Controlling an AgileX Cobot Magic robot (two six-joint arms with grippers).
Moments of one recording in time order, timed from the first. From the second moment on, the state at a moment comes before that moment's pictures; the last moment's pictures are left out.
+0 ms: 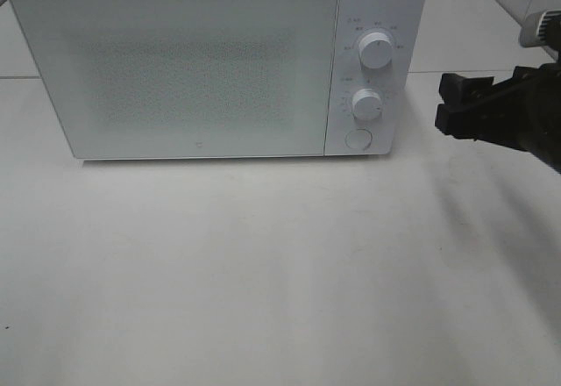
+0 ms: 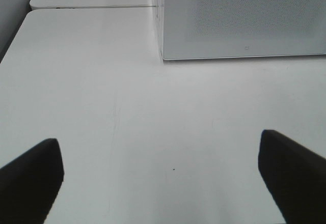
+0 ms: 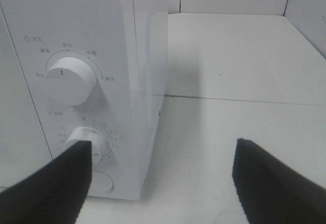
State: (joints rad) left arm 0.11 0.00 -0.50 -0.21 1.05 0.16; right arm 0.34 1.42 -0.35 0.32 -0.88 -0.19
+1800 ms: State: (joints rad) left arm 0.11 0.00 -0.50 -0.21 1.05 0.16; right arm 0.72 1.92 -0.61 0.78 -1.21 -0.29
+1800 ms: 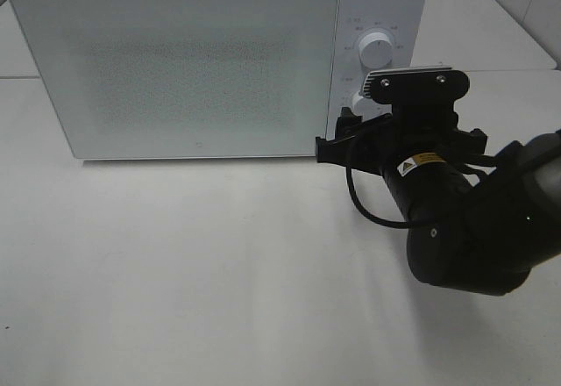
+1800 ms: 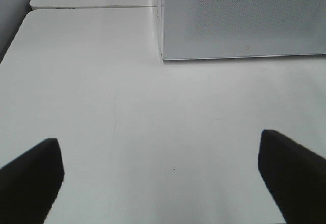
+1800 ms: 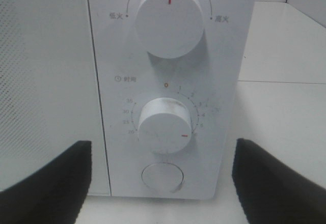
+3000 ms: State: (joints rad) left arm 0.11 0.00 -0.50 -0.21 1.05 0.16; right arm 0.62 2.09 -0.78 0.69 -1.21 -0.28
